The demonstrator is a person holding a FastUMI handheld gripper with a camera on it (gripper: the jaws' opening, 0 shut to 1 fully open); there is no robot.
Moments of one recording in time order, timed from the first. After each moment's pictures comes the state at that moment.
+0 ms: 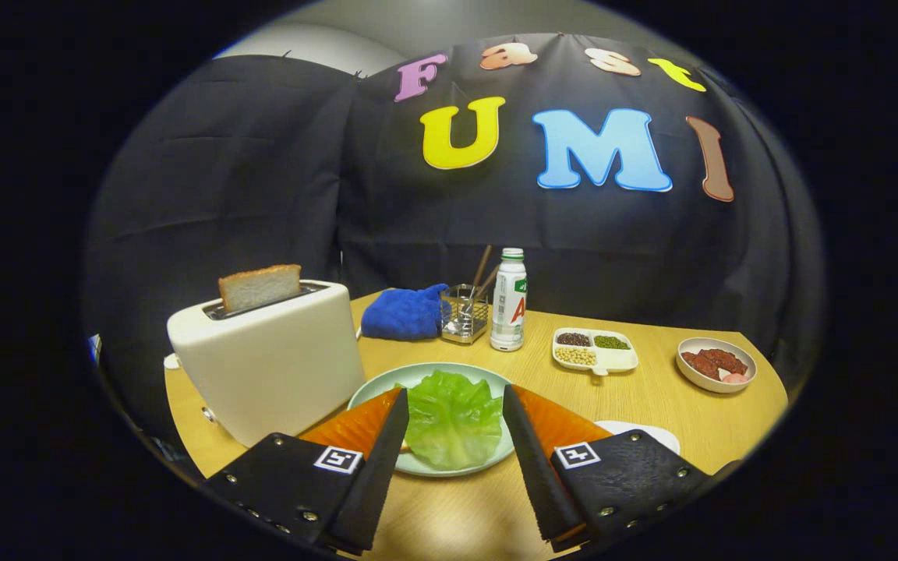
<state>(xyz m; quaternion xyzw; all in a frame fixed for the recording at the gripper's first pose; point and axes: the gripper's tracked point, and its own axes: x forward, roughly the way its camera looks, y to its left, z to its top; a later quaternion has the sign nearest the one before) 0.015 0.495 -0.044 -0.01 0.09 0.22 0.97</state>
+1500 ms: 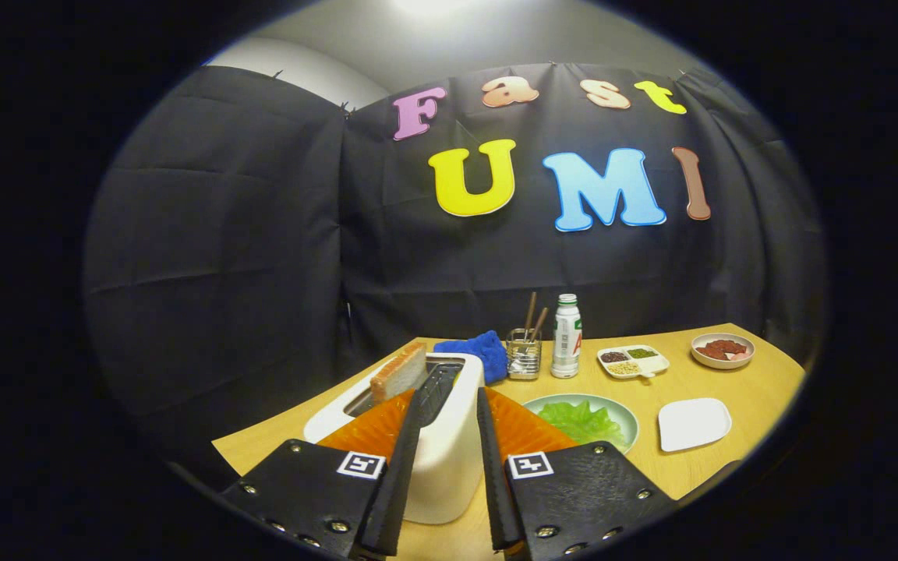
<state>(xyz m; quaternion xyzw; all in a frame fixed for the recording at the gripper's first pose) -0.056 0.661 0.030 0.05 0.05 0.17 0.98</state>
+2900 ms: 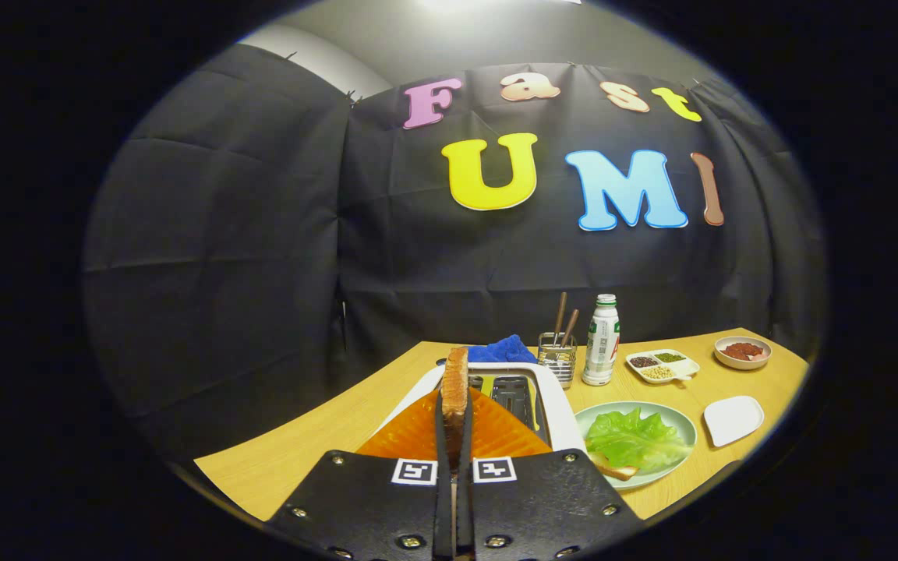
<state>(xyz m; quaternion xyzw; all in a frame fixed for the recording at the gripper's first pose) 0.000 0.734 0.017 0.03 0.04 0.14 0.99</state>
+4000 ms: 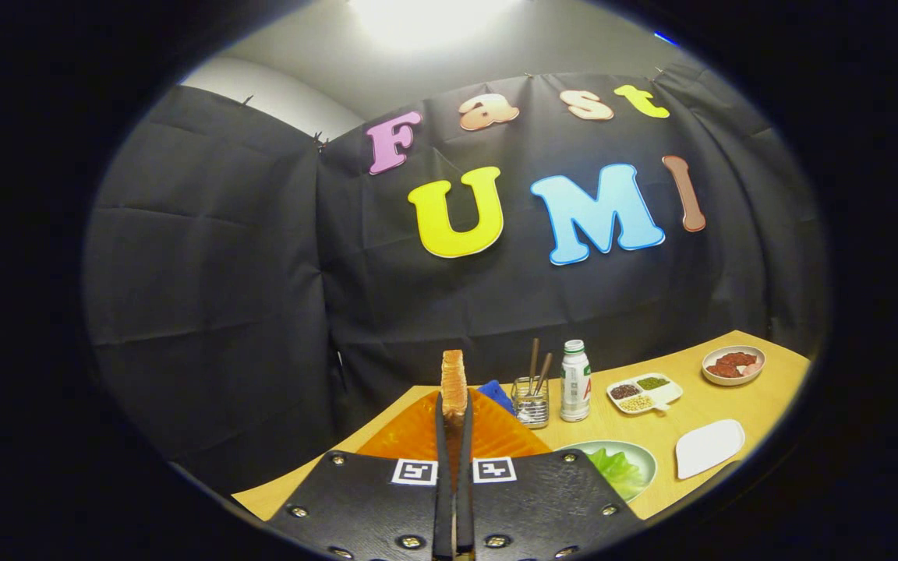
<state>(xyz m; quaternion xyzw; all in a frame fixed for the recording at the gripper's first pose) 0.007 0.643 0.103 0.10 0.00 0.12 0.99</state>
